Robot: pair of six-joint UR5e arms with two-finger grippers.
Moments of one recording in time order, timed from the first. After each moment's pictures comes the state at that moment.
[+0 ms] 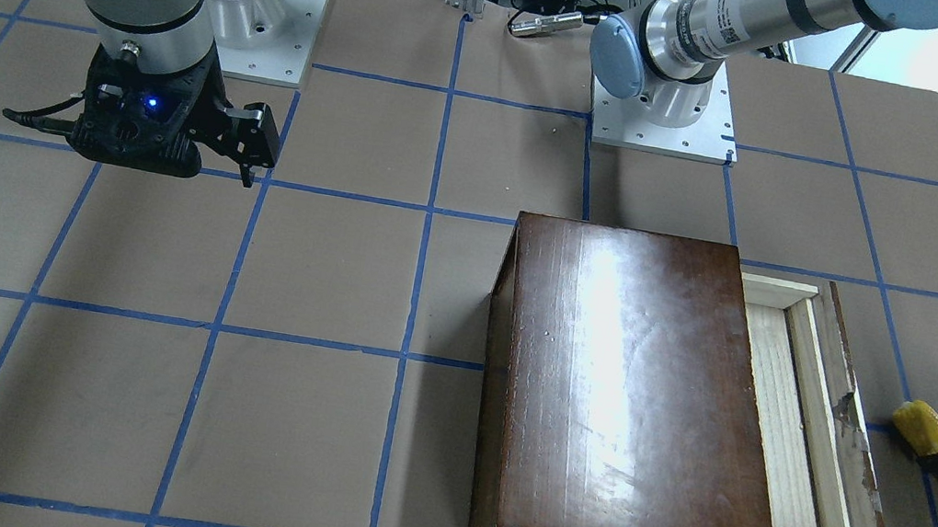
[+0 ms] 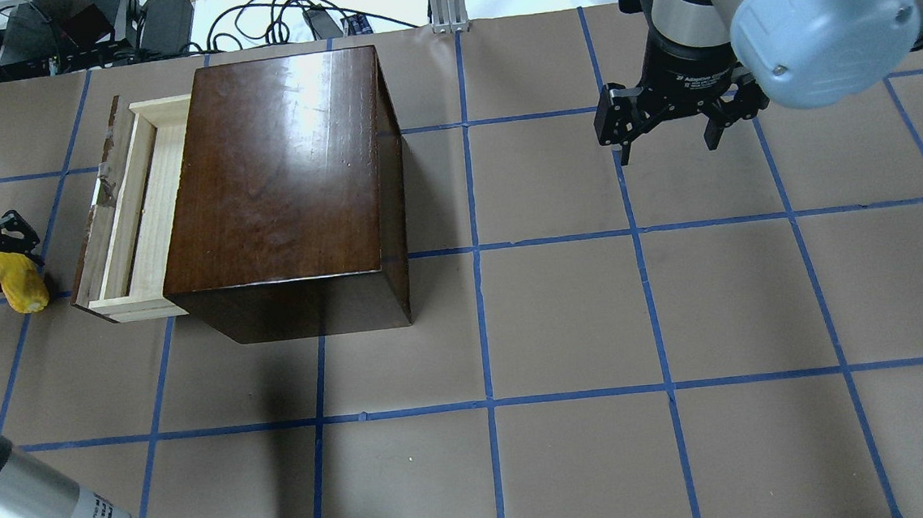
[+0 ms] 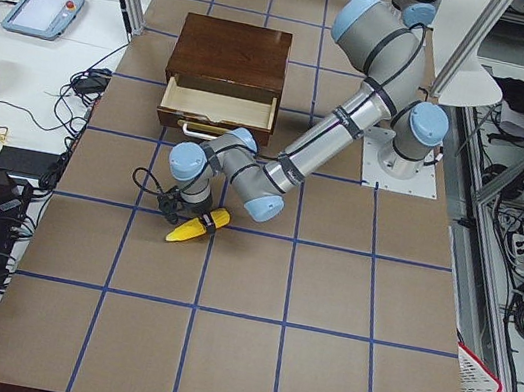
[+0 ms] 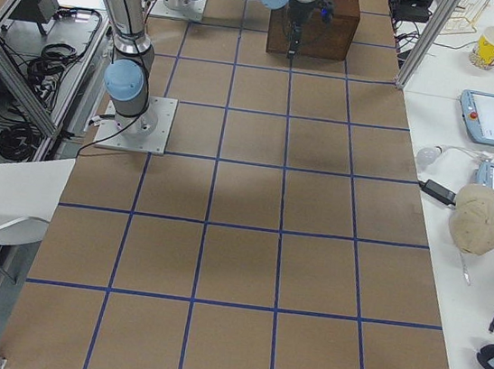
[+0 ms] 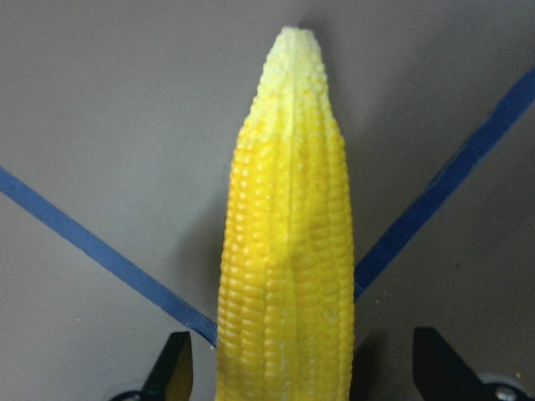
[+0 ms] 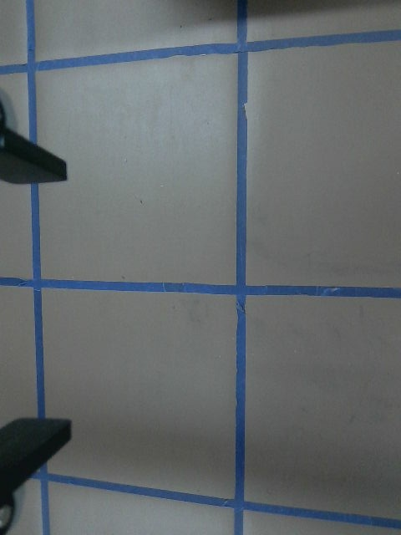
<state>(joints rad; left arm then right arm) -0.86 -2.22 -1.47 -1.07 1.64 0.05 1.65 -1.48 1.58 -1.63 -1.64 0.06</state>
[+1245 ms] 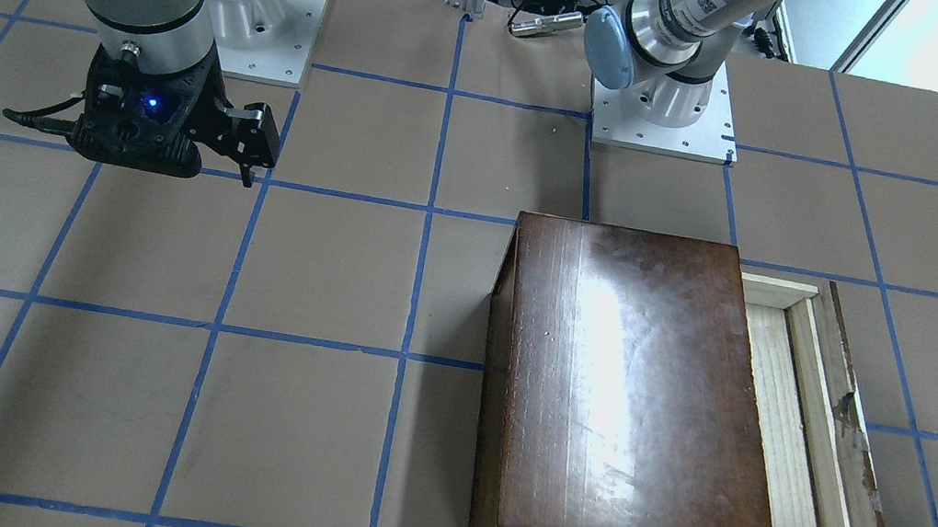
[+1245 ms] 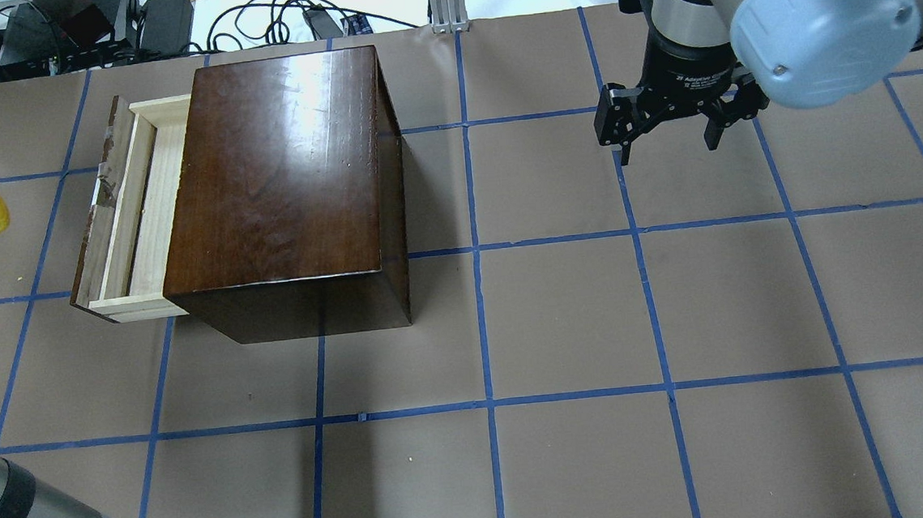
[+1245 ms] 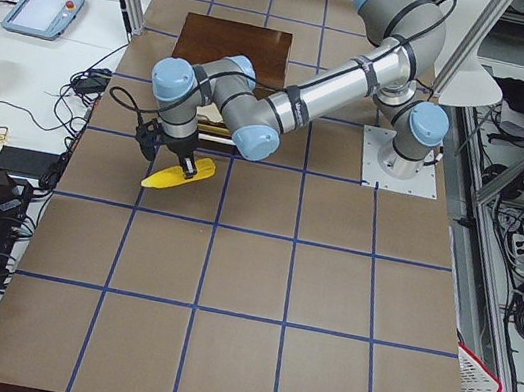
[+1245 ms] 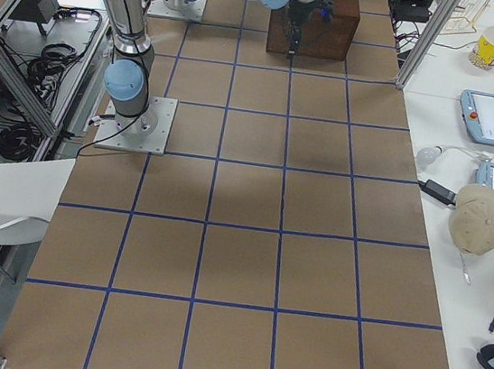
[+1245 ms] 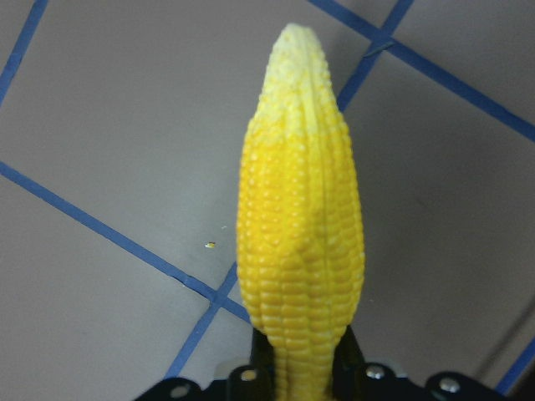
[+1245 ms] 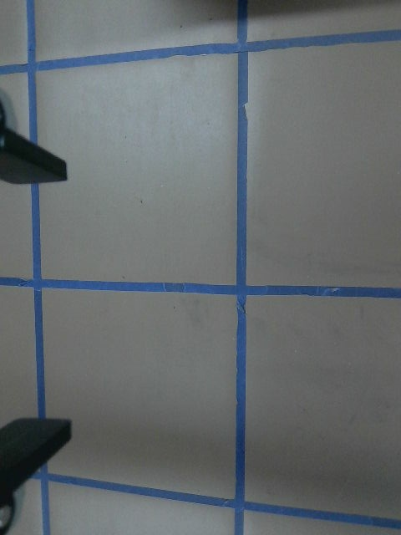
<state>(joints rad) -0.99 -2.06 -1.25 -1.39 1.63 0.10 1.65 -1.48 1.58 -1.63 -1.64 0.06</state>
